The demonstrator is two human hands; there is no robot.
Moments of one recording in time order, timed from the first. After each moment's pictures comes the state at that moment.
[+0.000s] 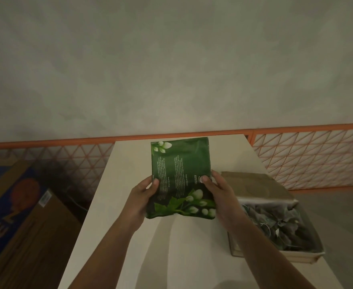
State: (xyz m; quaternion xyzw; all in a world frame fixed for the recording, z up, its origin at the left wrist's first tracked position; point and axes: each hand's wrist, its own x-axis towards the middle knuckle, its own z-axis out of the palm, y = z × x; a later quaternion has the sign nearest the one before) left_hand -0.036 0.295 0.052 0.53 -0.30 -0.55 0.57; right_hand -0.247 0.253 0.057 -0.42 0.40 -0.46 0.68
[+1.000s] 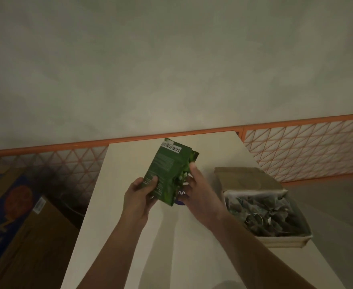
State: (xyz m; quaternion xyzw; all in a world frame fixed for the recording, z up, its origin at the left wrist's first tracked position) left_hand -0.051 0.306 0.066 0.49 -0.16 -0.55 0.65; right_hand -0.213 0.272 0.070 -0.42 0.31 -0.41 0.75
